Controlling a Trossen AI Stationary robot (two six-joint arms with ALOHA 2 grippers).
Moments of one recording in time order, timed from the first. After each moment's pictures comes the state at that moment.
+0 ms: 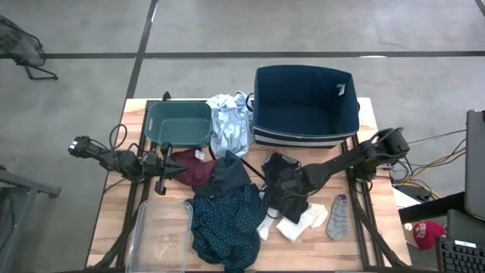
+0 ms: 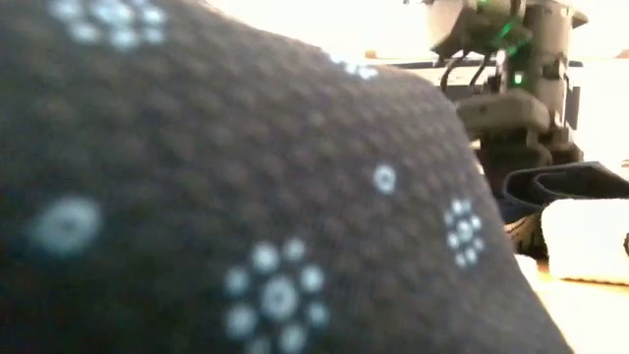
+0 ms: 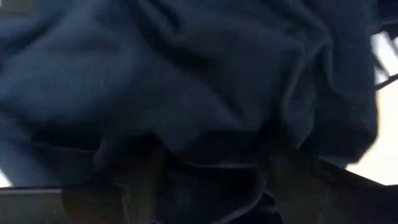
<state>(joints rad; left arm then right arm) -0.38 0.00 0.01 0.11 -0.36 -0.07 0.29 1.68 0.93 -0.70 0.06 1.16</state>
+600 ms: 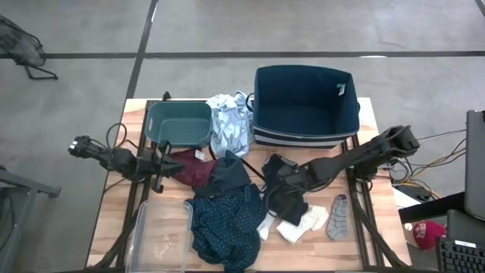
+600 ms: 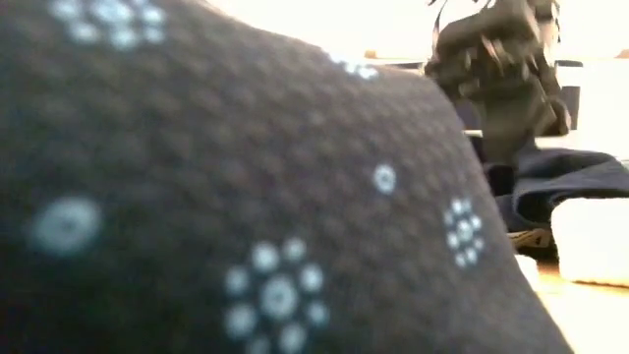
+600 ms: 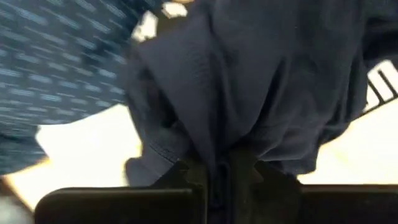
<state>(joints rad) -0.38 0.01 0.01 0.26 -0.37 -0.10 0.29 1.54 1.02 -0.71 0.00 1.14</state>
